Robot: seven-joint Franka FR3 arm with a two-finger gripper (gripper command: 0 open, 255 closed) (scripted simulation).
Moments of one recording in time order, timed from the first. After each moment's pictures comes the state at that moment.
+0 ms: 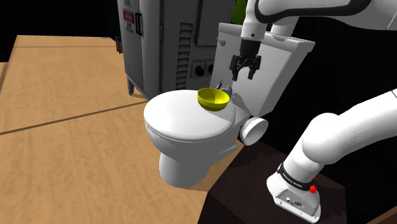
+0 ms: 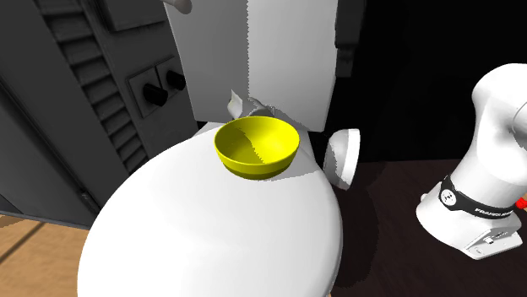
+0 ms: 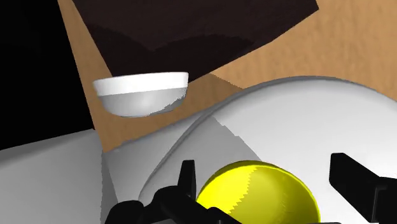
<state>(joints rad) -0.08 -0.54 -0.05 -2.26 0.00 1.62 0.28</state>
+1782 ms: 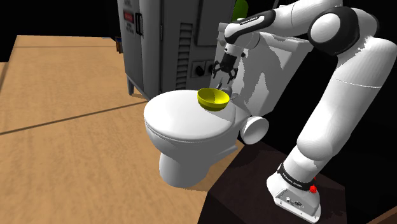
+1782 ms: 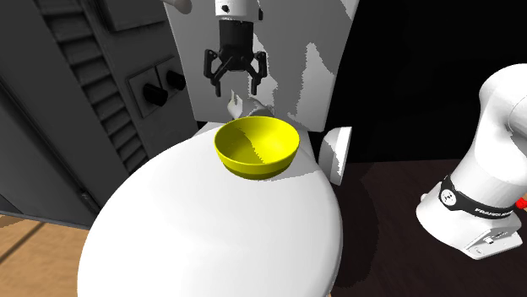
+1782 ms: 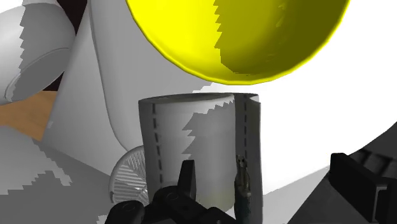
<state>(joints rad) -0.26 0.13 -0.20 -1.90 0.22 2.00 0.66</state>
